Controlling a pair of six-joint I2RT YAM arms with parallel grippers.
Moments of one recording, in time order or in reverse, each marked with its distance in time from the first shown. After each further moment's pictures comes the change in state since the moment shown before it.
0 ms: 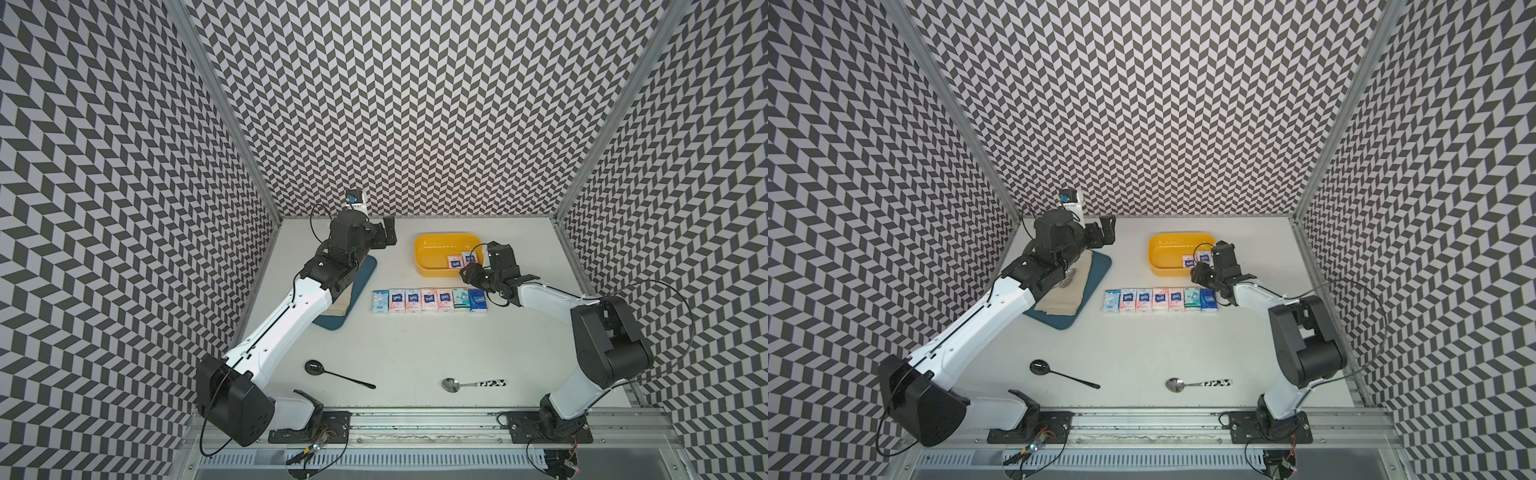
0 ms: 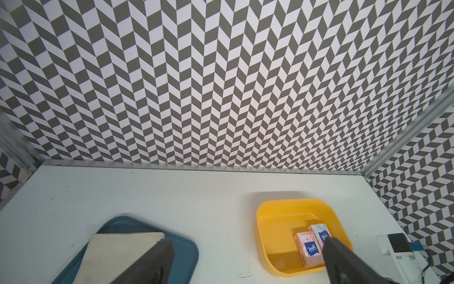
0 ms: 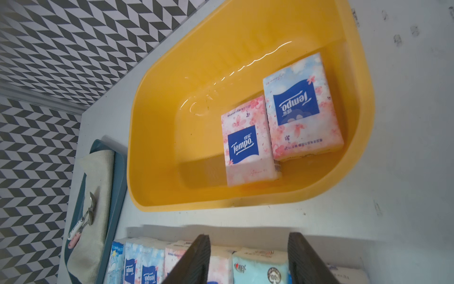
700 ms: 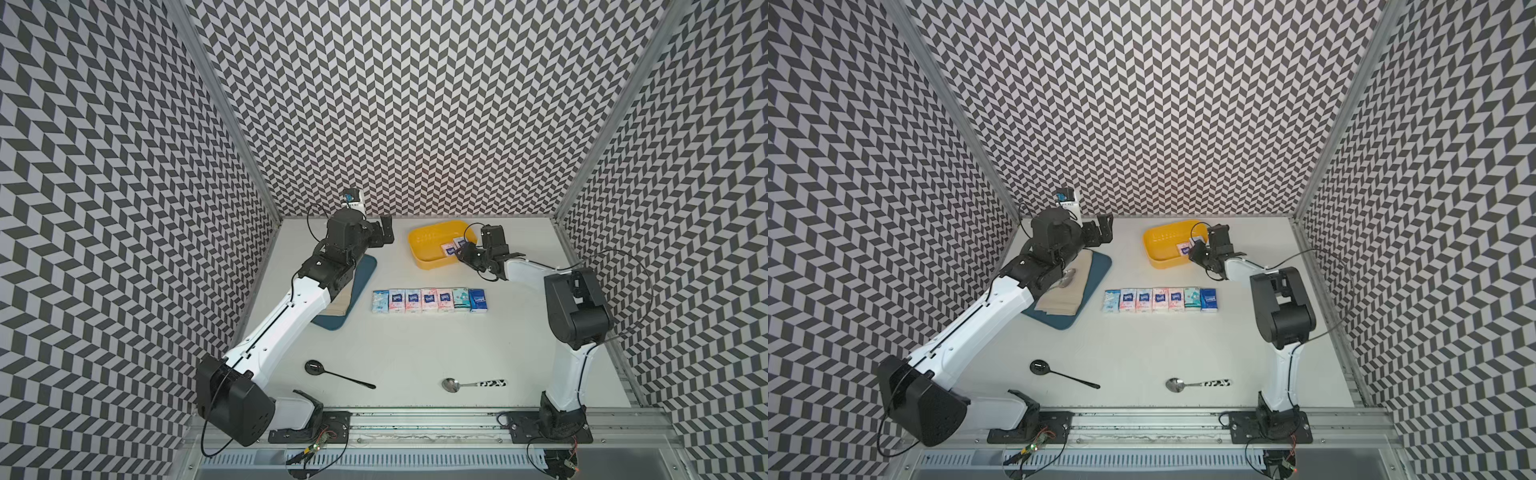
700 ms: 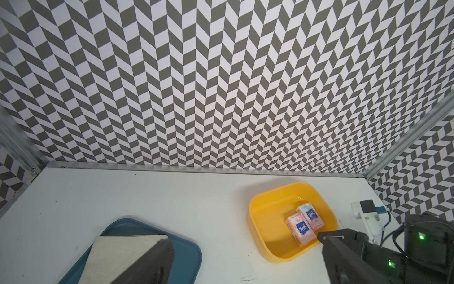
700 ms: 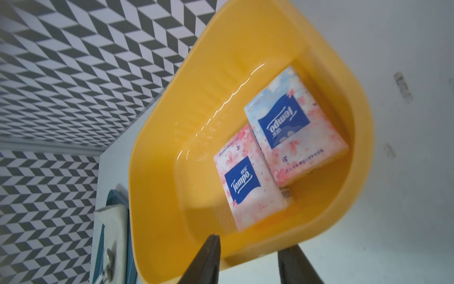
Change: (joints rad) left arm 0.026 0.000 0.000 0.007 0.016 0.005; right arm -0.068 0.309 0.355 0.001 -0.056 0.089
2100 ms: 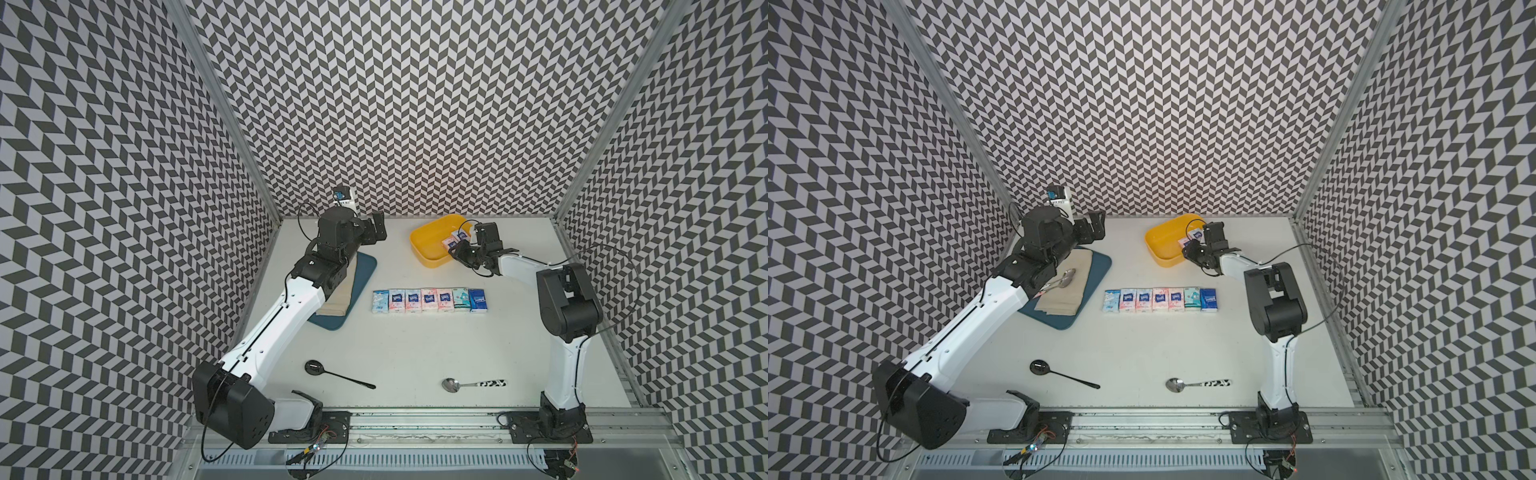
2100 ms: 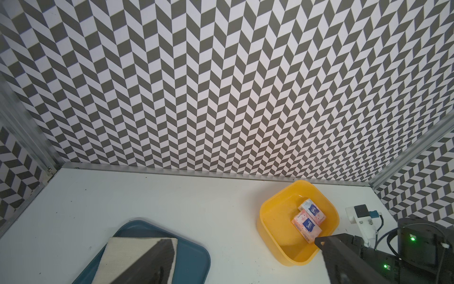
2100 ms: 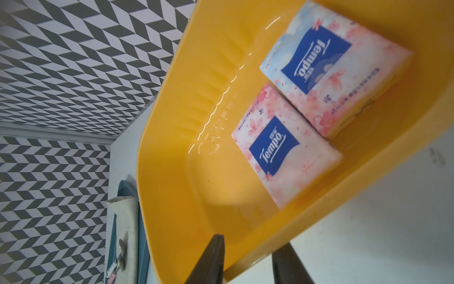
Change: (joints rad) left arm 0.053 -0.022 0.000 0.000 0.018 0.001; right arm 0.024 0.064 0.075 -0.025 -0.058 0.008
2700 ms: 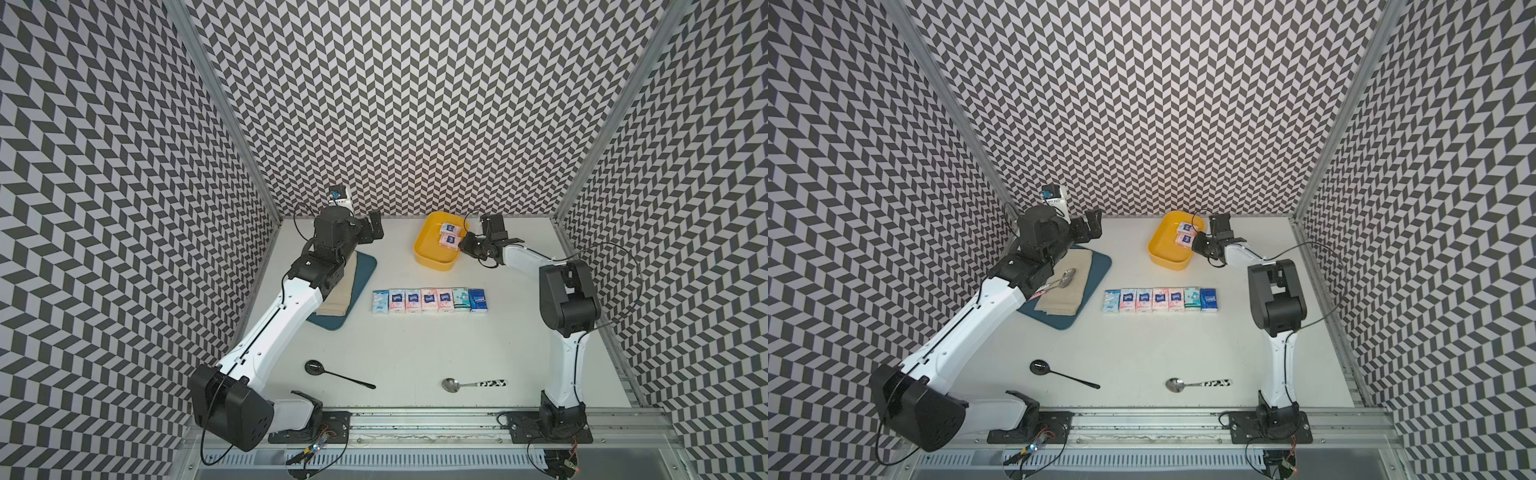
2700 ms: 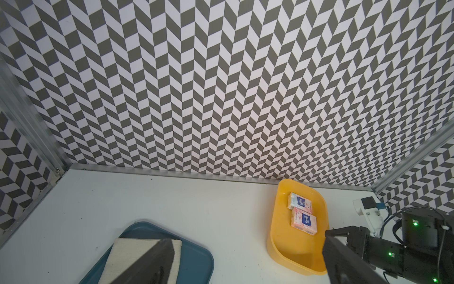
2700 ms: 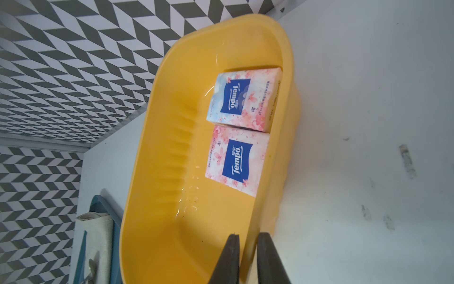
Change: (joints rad) left arm 0.009 -0.006 0.000 -0.001 0.000 0.000; right arm -0.055 0.048 0.150 -0.149 0.043 -0.158
